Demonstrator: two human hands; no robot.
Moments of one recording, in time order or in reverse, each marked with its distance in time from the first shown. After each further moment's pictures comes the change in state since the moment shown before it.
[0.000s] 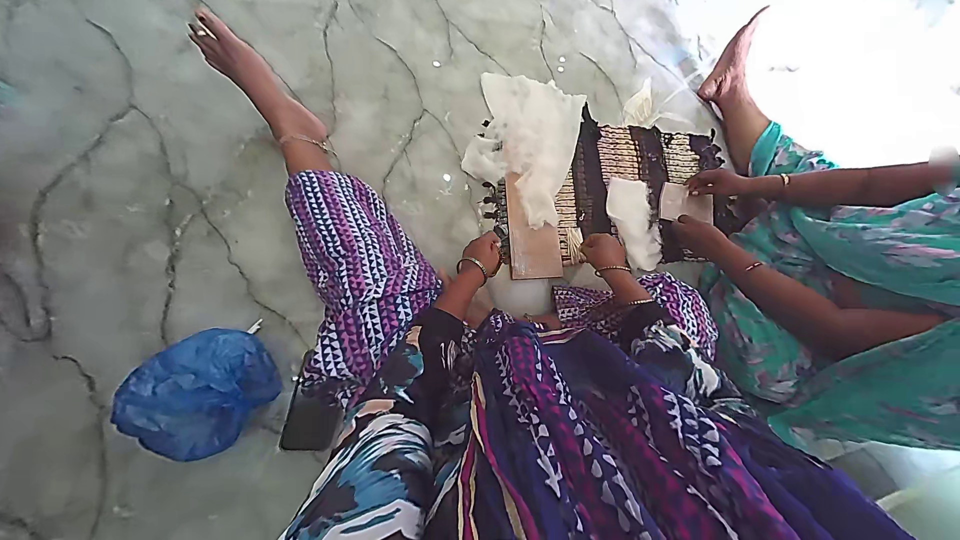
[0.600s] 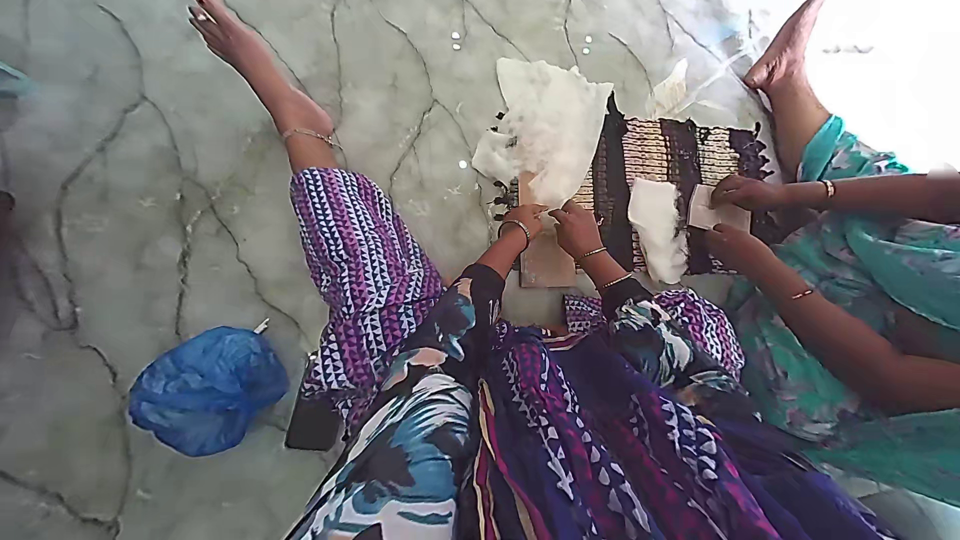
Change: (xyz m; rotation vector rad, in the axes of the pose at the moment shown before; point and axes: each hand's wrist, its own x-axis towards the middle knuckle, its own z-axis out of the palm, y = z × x) left_hand 0.091 0.073 -0.004 0.075 -0.175 -0.025; right_hand 0.117 -0.026 0.054 -0.161 0.356 -0.677
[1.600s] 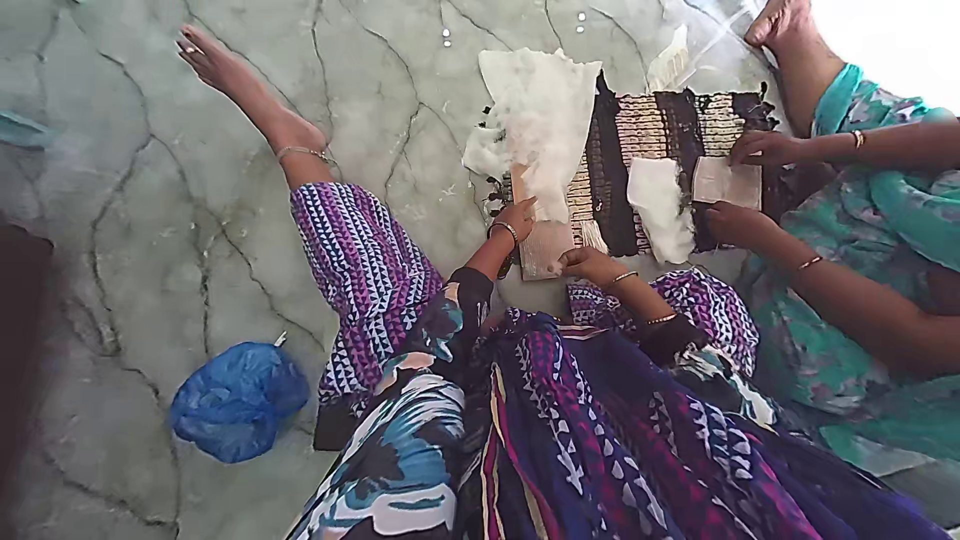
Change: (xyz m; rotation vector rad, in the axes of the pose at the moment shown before) left_hand -0.004 -0.014 0.005 0.033 -0.028 0.004; right_hand -0.088 -0.020 -0.046 0.847 -0.562 0.357
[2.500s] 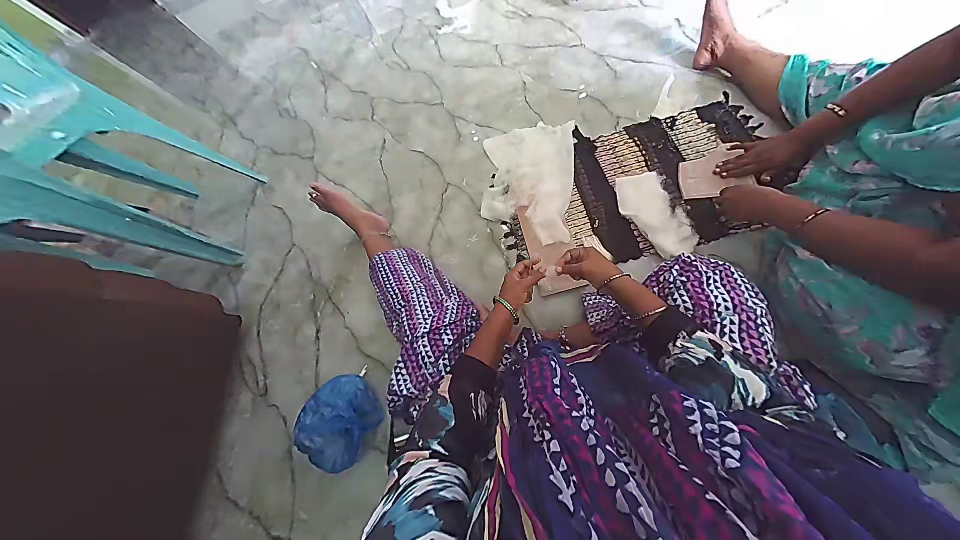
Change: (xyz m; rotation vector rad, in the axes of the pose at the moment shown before) left_hand -0.148 0.025 0.030 -0.751 0.159 0.042; right_hand -0.029 0.004 0.012 0.417 0.197 -0.338
